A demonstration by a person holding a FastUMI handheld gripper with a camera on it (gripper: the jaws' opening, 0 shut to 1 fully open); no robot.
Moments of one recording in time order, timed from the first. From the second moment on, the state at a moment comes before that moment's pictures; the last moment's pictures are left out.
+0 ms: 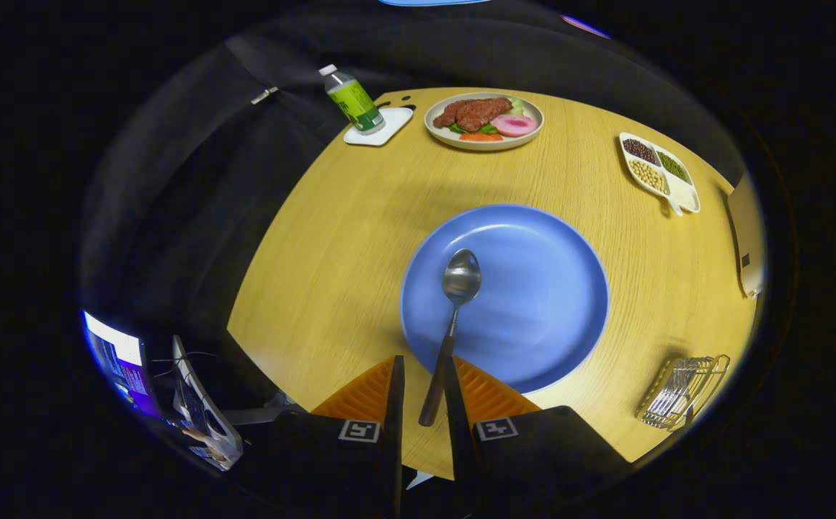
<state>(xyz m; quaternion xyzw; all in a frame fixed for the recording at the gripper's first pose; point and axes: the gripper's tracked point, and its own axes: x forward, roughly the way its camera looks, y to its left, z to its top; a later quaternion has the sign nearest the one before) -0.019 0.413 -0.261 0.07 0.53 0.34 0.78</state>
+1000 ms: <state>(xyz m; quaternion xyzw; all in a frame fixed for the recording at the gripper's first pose) 0.021 0.412 -0.295 0.13 0.55 0.29 0.77</state>
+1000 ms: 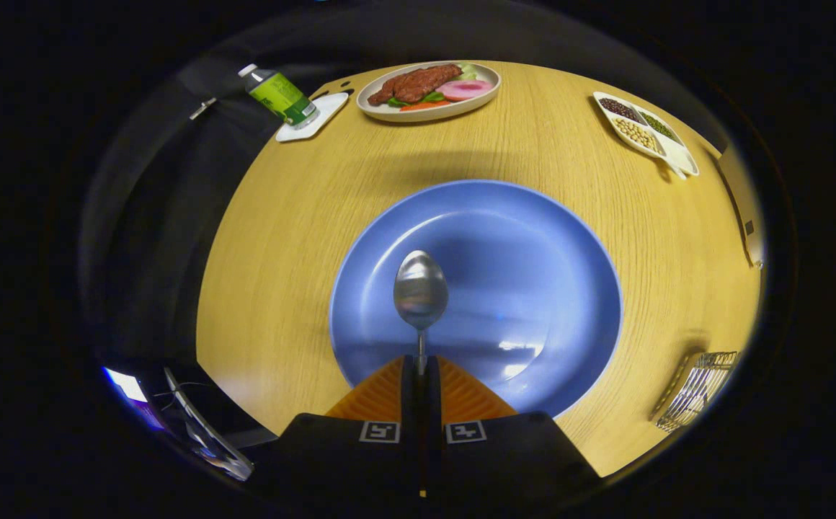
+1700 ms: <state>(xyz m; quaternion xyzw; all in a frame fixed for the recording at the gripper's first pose) 0.006 0.262 -0.203 0.17 0.52 0.32 0.78</state>
